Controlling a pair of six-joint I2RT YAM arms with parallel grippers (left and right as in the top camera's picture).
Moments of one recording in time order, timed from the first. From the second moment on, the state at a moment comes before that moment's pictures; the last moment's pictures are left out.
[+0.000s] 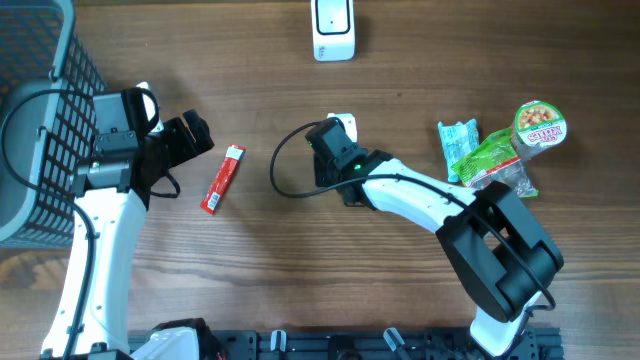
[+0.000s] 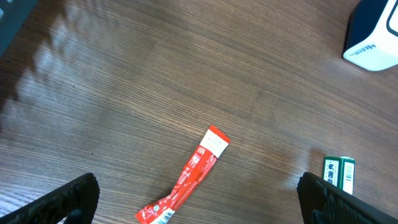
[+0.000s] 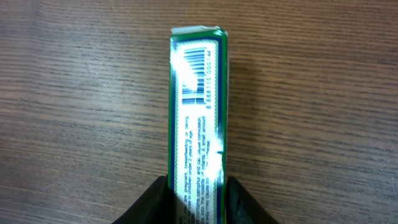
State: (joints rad) left arm 0.10 1.32 1.05 -0.67 0.10 -0.34; right arm 0.70 1.92 1.11 -0.25 0.19 0.54
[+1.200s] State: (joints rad) left arm 0.10 1.32 1.05 -0.67 0.10 -0.34; right arm 0.70 1.88 1.11 -0.27 0.23 0.35
